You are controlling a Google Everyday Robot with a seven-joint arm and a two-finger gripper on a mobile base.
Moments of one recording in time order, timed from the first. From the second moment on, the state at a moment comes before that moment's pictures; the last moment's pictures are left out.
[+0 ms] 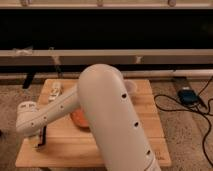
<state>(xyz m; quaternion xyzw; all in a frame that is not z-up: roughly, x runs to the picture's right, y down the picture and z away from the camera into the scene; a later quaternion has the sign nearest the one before) -0.400 0.236 0.779 -0.23 -0.22 -0.11 0.94</state>
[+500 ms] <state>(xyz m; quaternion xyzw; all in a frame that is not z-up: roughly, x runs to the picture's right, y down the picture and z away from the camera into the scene) -0.410 0.211 0.793 -0.21 -0.21 -0.12 0.95</state>
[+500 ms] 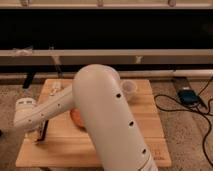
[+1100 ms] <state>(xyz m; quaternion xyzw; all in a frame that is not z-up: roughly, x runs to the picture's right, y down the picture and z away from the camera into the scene) -0.407 0.173 0.827 -0.19 -0.18 -0.12 0.96</state>
